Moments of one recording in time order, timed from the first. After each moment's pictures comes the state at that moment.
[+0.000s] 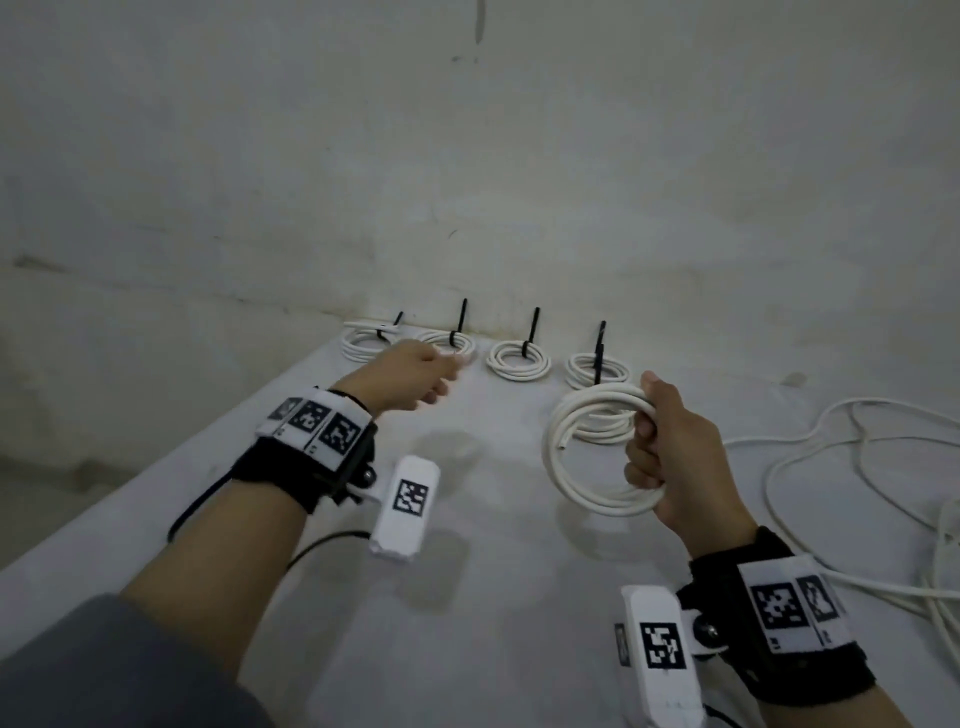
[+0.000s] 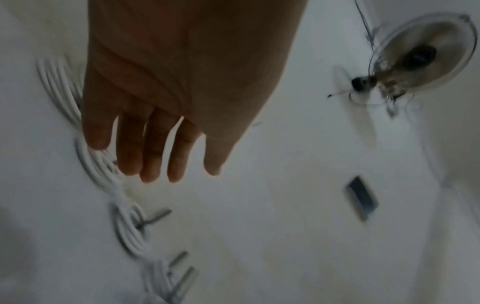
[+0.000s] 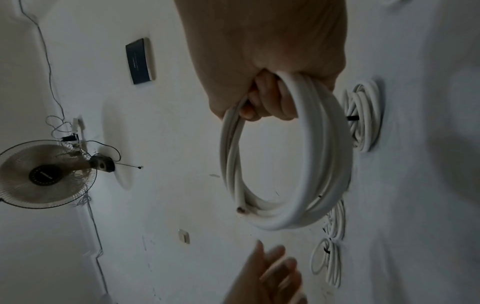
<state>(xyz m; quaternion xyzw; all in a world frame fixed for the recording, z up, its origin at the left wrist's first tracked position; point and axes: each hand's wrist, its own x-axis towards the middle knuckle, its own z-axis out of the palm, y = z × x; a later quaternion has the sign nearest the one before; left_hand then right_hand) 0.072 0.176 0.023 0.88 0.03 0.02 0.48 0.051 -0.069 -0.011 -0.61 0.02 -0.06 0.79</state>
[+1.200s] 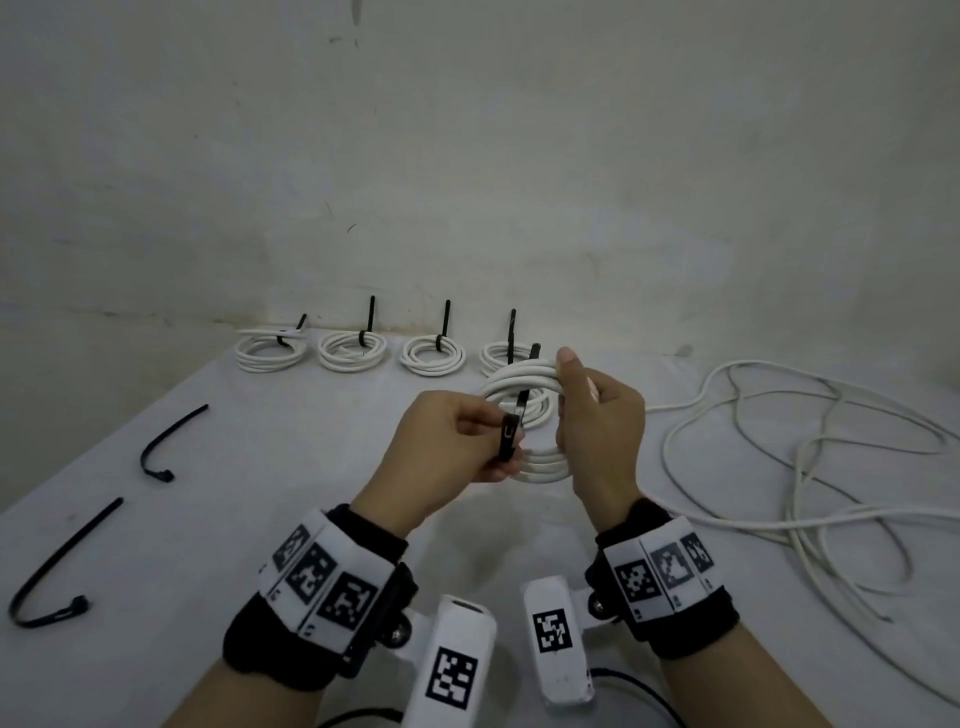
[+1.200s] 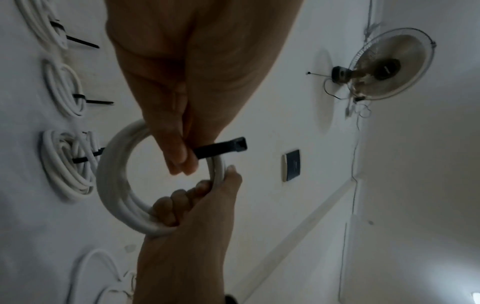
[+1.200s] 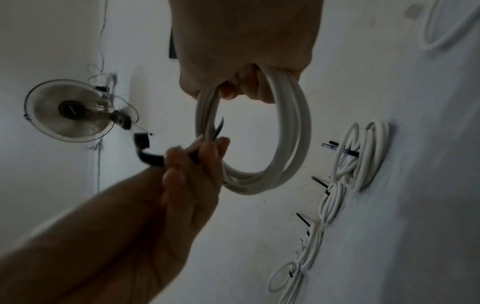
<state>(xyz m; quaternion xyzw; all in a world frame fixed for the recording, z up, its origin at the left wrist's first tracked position) 0.009 0.065 0.007 0.74 -0.07 -0.01 0.67 0.045 -0.069 -0.015 -0.67 -0.04 -0.34 0.66</state>
